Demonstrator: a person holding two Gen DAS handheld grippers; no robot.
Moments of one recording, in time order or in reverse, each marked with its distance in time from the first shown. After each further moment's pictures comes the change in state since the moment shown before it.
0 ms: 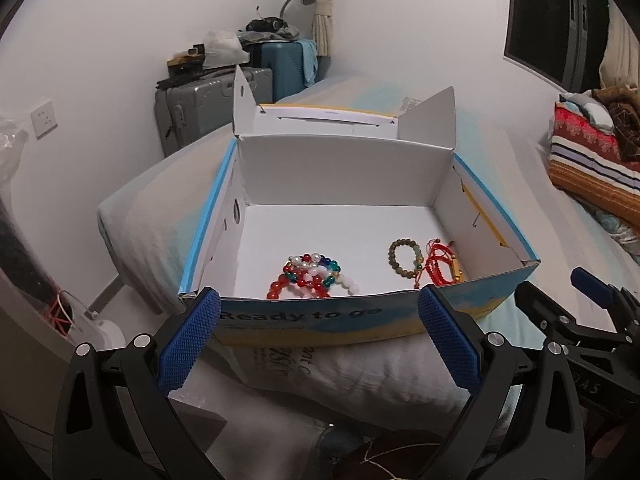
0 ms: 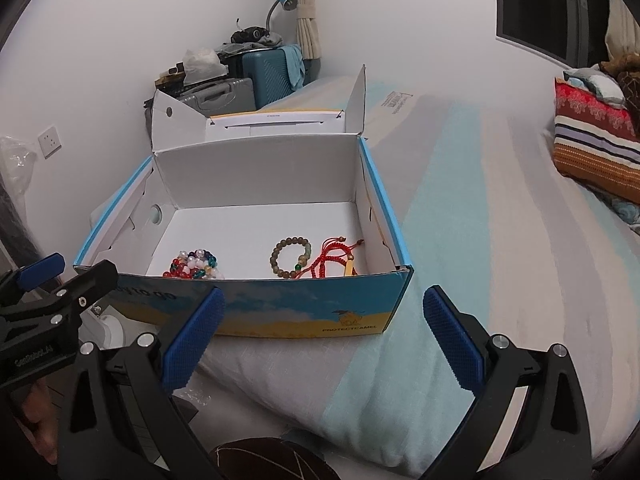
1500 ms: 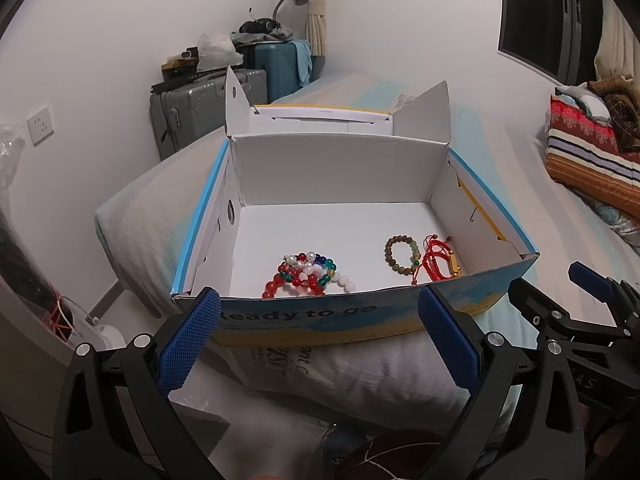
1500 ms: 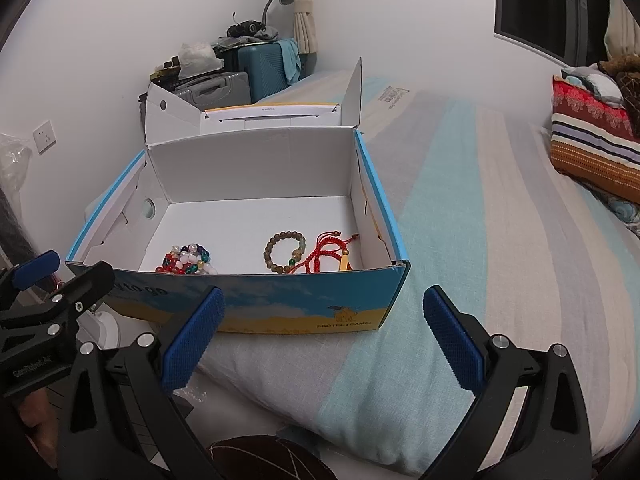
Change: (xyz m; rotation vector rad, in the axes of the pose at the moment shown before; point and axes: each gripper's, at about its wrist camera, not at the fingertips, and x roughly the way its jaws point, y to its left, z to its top) left arm 0.002 -0.007 -0.002 0.027 -0.004 -0.008; right arm 0.007 0.000 0.001 0.000 0.023 -0.020
